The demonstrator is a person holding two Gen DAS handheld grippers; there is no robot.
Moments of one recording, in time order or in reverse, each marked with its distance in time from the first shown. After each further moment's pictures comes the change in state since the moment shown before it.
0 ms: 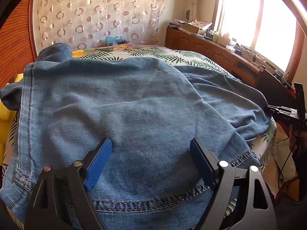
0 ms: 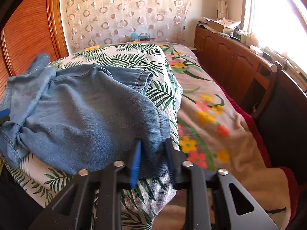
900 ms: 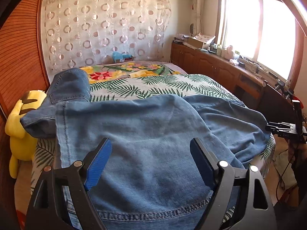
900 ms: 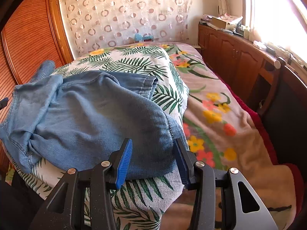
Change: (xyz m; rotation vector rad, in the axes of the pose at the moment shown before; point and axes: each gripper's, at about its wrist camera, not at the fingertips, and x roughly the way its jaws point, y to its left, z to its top) left arm -0.038 0.024 0.039 0.009 -0.107 0.043; right arm -0.006 0.001 0.007 0.049 -0.002 0.061
